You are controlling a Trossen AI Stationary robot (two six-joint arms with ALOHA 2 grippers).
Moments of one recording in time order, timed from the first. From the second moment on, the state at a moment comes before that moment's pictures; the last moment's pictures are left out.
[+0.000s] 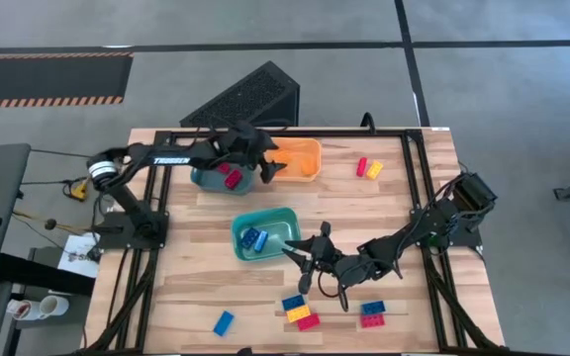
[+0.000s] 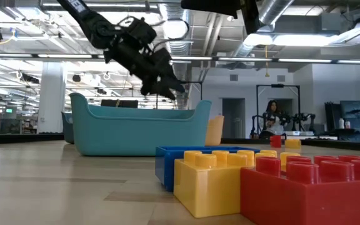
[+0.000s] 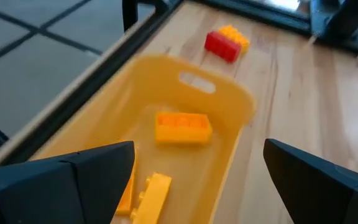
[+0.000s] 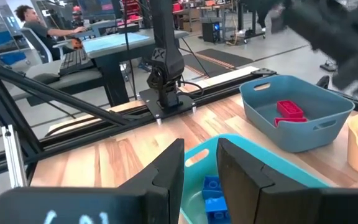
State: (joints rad) left arm 0.51 1.65 0.97 0.14 0.18 -0.03; right arm 0.51 1.72 0.99 0.54 0.86 0.35
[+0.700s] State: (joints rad) left arm -0.11 0.73 0.49 0.27 0.09 -0.13; right arm 0.48 1.72 0.99 0.33 0.86 0.53
